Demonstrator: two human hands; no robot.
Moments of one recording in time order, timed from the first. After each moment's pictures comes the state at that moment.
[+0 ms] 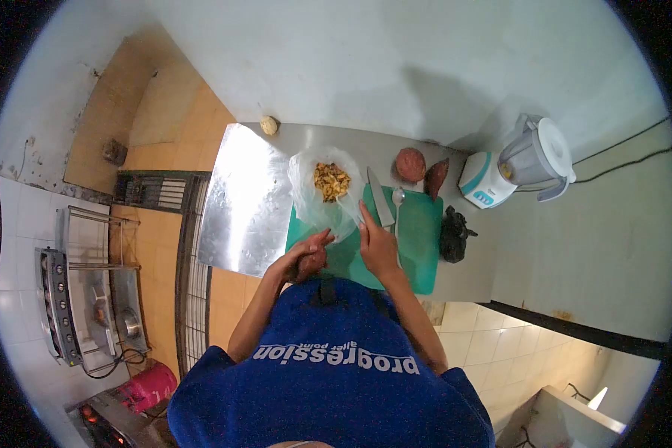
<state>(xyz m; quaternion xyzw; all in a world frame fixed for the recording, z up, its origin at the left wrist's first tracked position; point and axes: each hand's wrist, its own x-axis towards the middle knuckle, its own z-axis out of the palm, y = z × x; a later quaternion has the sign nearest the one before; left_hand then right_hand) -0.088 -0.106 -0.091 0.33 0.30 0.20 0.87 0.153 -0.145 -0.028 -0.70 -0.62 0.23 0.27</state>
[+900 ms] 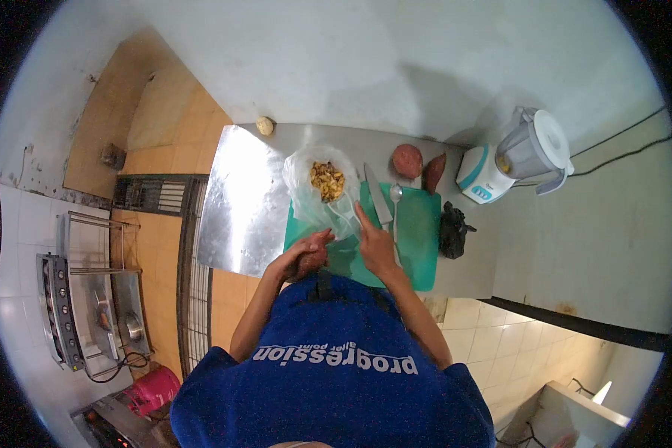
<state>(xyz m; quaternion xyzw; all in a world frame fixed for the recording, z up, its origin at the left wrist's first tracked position) -0.082 -0.103 -0.091 0.34 0.29 0.20 0.87 0.161 -0.151 -0.057 -0.68 -0.67 0.16 0.26</state>
